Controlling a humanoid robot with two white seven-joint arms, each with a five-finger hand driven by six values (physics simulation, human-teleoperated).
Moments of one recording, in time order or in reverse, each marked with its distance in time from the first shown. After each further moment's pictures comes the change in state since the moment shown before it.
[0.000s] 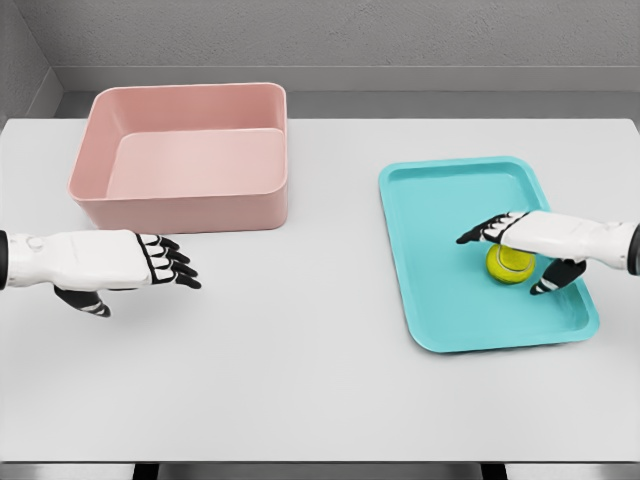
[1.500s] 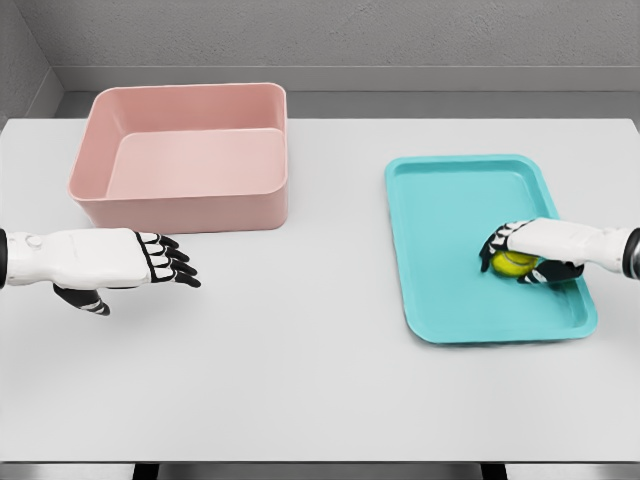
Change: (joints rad) left arm -0.005 0.000 0.000 0.000 -0.001 0.000 0.000; right arm -0.003 0.045 0.019 0.110 0.022 0.000 0.003
